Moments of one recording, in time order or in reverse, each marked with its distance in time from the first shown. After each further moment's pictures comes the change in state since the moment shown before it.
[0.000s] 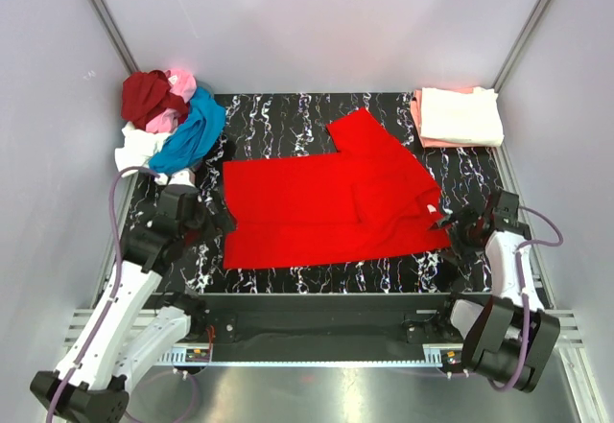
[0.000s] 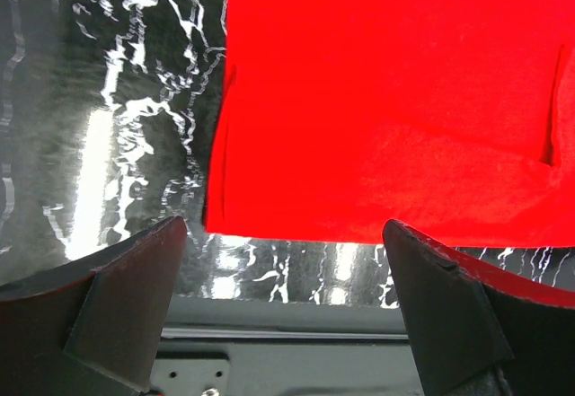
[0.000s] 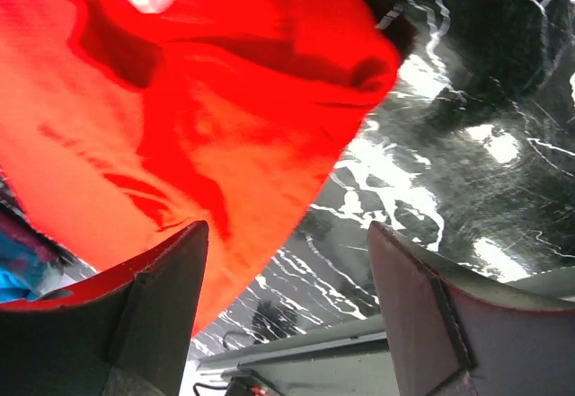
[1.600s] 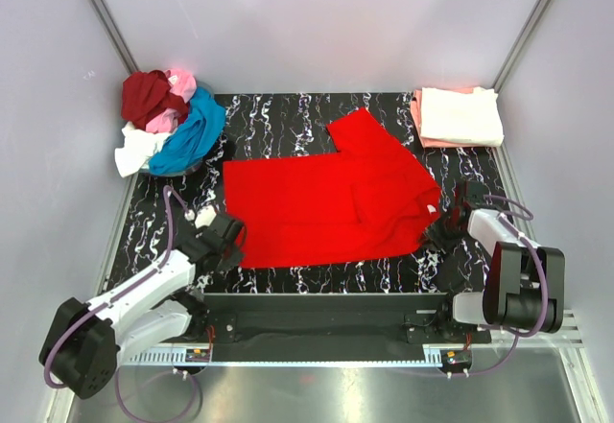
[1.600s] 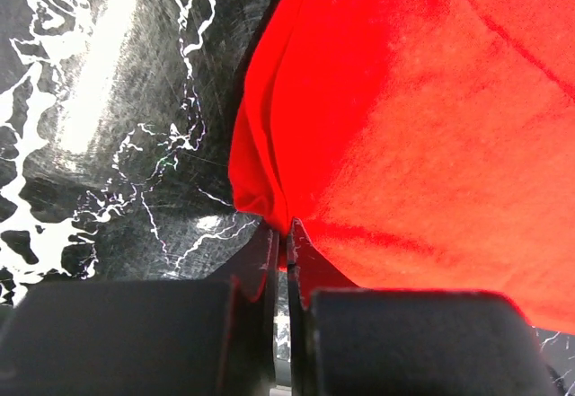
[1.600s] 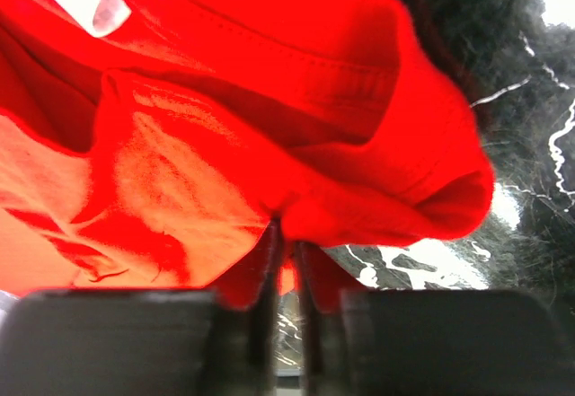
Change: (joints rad) left arm -0.235 0.227 -0.395 0.296 -0.160 -0.441; right arm 0.229 0.293 0.014 0.195 0.109 0.035
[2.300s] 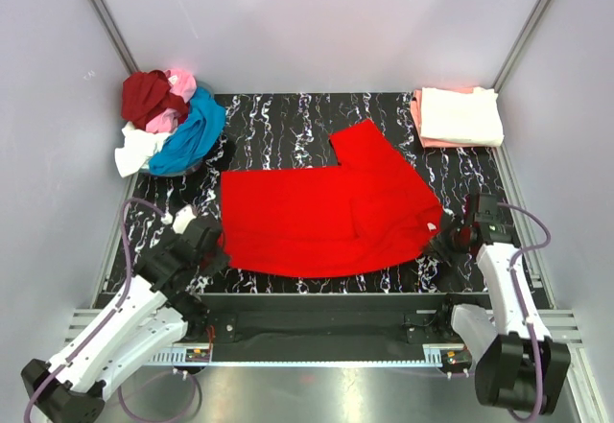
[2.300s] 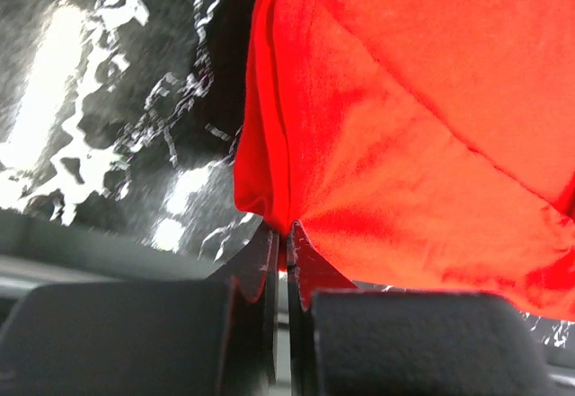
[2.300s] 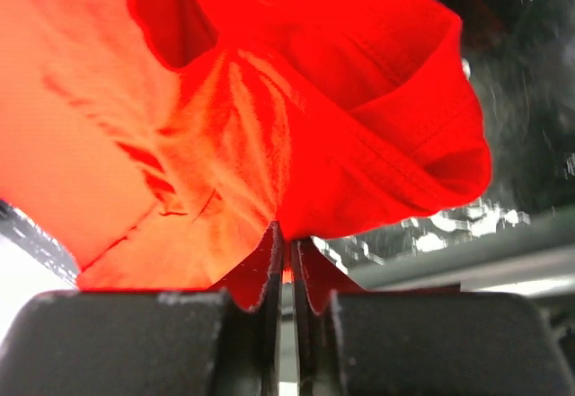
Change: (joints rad) left arm -0.021 -0.327 0.135 -0.334 0.004 -0.043; right arm 0.002 -0.430 -0.012 -0.301 -0.042 0.014
